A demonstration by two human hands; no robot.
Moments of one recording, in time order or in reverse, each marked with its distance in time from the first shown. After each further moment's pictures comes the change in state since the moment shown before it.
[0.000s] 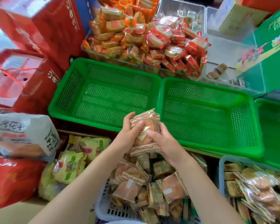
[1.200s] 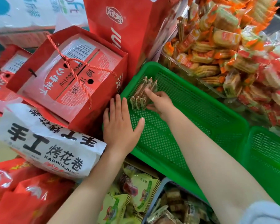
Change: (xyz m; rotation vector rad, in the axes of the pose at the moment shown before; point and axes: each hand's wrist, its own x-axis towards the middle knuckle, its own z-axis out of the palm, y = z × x) left_hand 0.122 -0.048 -0.253 1.022 0.762 0.107; right_hand 0.368 -0.063 0.210 -0.338 0.146 0.143
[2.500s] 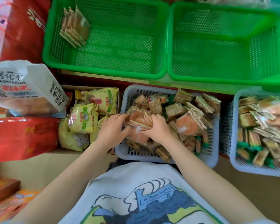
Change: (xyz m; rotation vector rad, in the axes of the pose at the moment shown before) left_hand -0.280 0.026 0.023 0.082 -0.658 0.461; right_hand -0.318 0.332 -0.097 -0.651 0.091 0.035
